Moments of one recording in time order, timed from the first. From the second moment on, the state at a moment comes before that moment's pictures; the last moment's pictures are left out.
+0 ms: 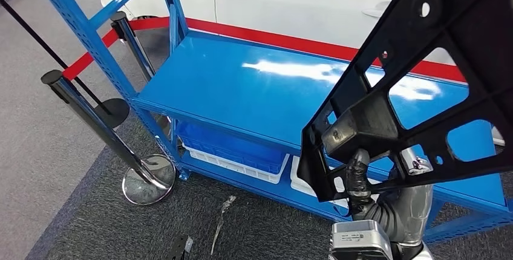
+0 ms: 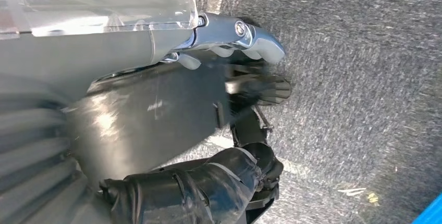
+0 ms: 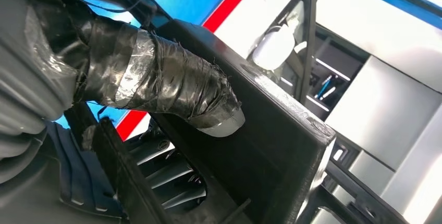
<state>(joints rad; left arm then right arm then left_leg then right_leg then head) -0.11 0.00 -0.90 -0.21 1.14 0.36 -0.38 -0.08 -0.23 0.58 -1.98 0.80 -0.67 0.08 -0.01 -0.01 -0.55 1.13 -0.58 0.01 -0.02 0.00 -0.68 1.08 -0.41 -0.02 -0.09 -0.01</state>
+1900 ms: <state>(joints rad) -0.10 0.02 -0.87 -0.21 1.20 0.40 -0.36 -0.14 -0.15 0.61 -1.90 0.44 -0.69 -0.17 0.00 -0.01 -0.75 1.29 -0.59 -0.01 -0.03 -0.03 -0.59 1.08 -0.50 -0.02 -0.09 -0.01</state>
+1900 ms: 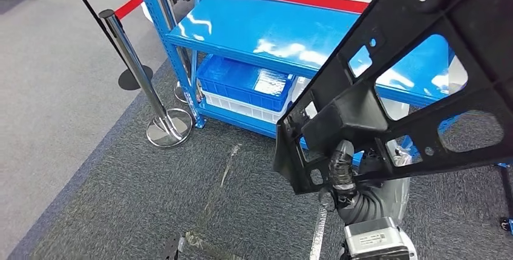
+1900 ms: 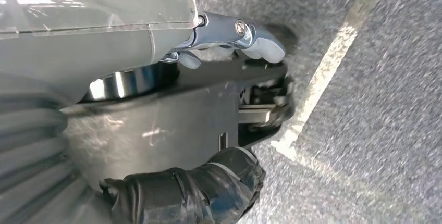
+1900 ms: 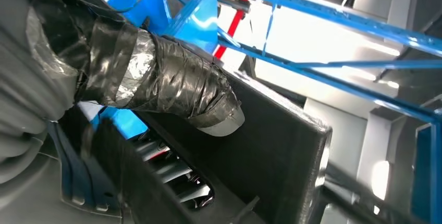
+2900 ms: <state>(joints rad) -0.10 0.01 -0.87 -0.21 1.15 0.44 -0.36 -0.04 -0.13 0.62 -1.95 0.56 -0.70 -0.15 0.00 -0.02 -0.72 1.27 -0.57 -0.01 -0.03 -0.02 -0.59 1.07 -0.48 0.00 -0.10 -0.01</state>
